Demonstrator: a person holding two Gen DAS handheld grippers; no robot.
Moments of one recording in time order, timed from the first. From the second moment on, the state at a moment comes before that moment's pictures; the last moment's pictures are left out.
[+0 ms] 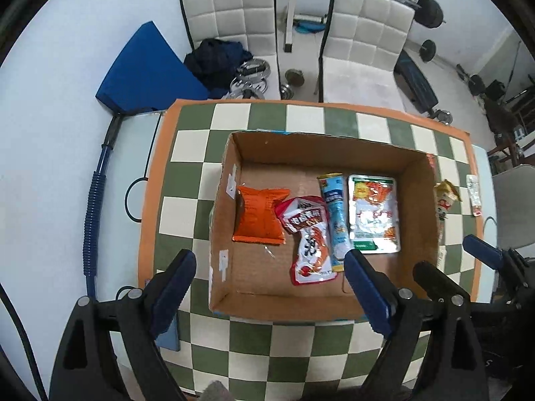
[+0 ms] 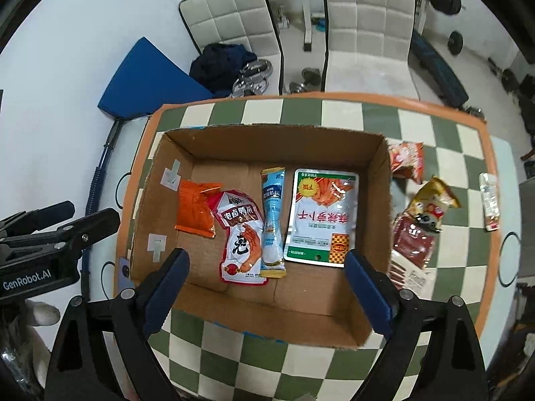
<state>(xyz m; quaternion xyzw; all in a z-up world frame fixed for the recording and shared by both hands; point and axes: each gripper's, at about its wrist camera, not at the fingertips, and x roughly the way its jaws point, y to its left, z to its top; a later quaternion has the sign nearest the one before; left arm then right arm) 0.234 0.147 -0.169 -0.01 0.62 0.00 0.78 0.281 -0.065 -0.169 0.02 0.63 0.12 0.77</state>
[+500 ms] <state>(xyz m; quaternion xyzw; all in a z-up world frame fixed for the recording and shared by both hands) 0.181 0.132 -0.123 -0.01 0.57 -0.02 0.82 0.225 -0.084 -0.111 0.04 0.59 0.13 0.80</state>
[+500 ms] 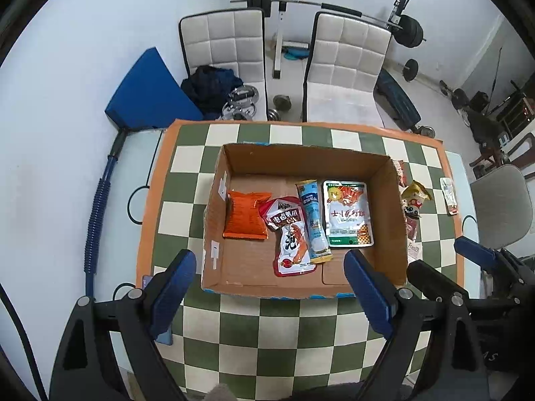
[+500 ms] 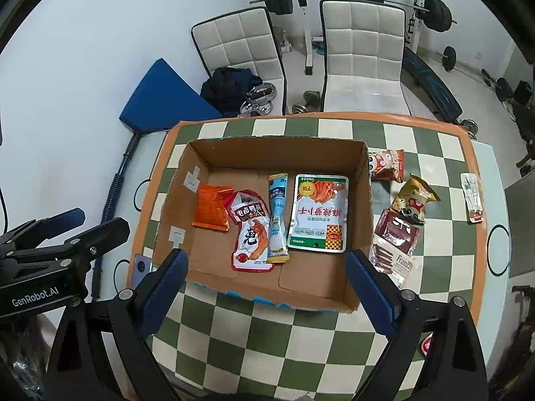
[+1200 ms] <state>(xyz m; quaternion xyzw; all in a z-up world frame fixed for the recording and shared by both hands) 0.187 -0.073 -0.167 0.09 0.60 -0.10 0.79 0.152 -0.350 -0.174 0.17 0.66 -0.04 0.73</state>
